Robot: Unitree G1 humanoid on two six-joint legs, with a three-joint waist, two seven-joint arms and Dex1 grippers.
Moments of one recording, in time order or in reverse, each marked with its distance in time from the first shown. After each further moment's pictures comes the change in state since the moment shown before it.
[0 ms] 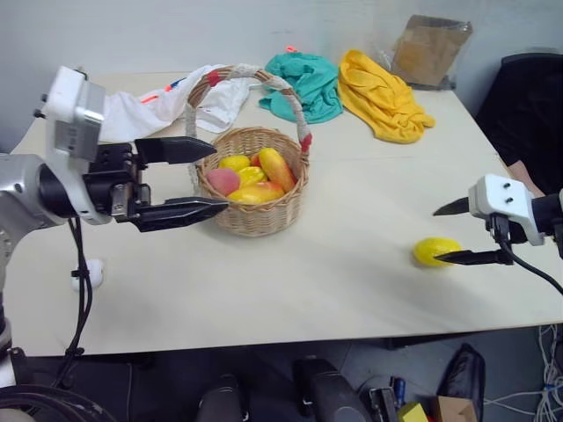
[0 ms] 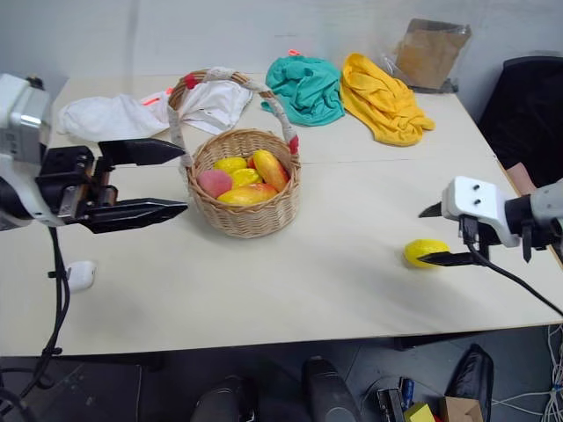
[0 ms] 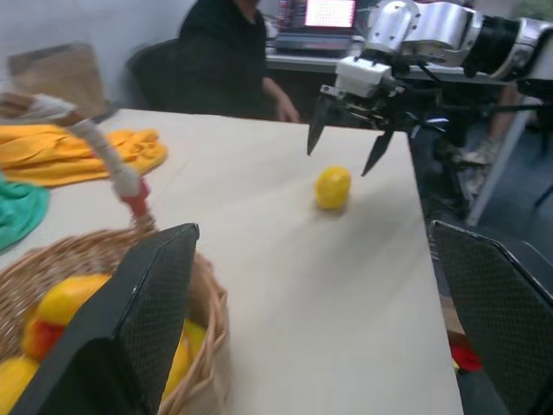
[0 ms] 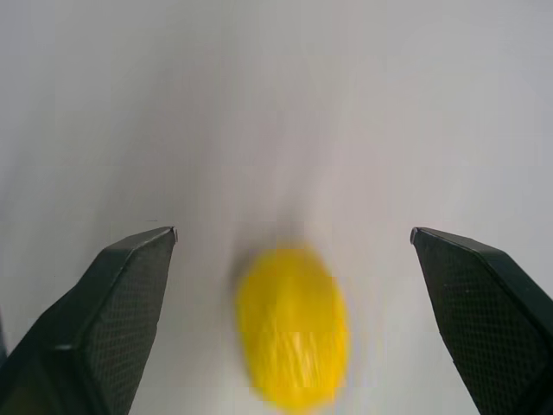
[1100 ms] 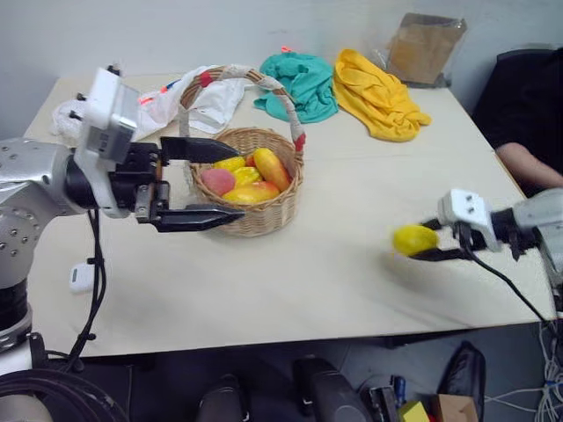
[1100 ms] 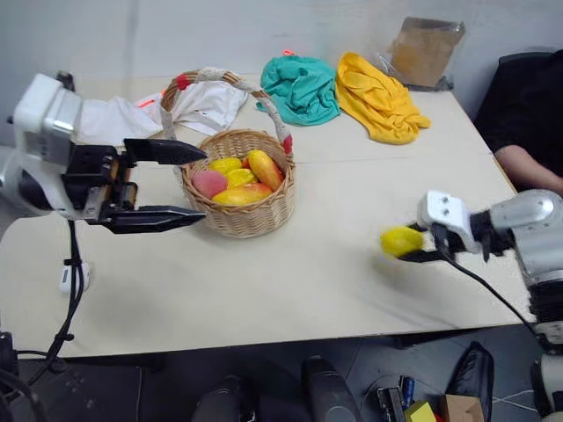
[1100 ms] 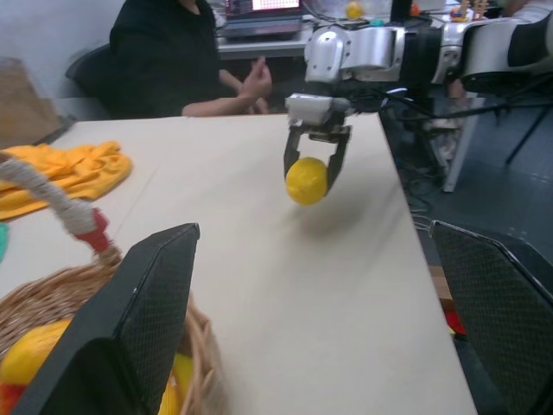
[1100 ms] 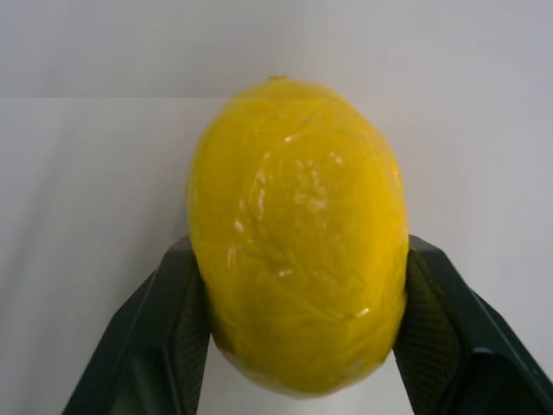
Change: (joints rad) left arm -0.037 -0.004 -0.015 0.023 0.109 -0.029 -0.062; right arm -0.115 0.302 0.025 -0.081 0.148 0.210 0.032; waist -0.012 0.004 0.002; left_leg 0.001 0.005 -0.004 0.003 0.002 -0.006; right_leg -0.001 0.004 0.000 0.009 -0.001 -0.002
